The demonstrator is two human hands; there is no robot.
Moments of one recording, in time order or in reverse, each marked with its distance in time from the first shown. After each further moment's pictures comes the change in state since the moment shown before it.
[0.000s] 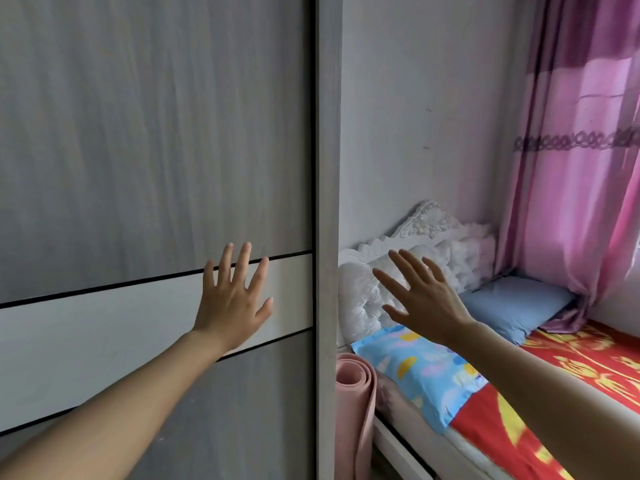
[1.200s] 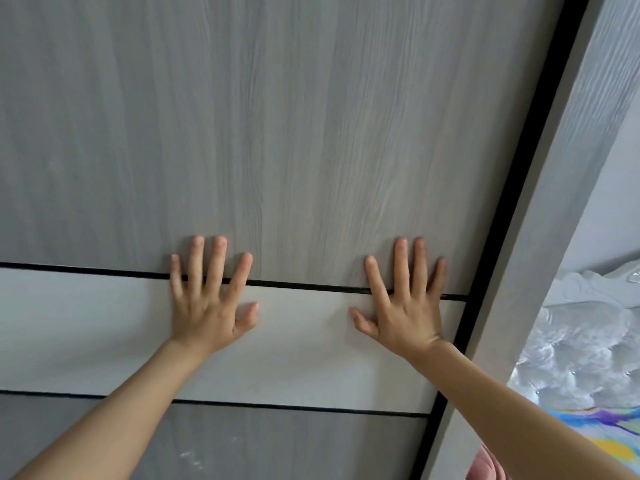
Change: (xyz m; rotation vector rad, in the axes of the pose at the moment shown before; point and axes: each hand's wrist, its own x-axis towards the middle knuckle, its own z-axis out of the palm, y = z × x) left_hand -0.020 -0.162 0.150 0.576 0.428 -0.211; right_hand 0.212 -0.149 0.246 0.324 0.610 -0.037
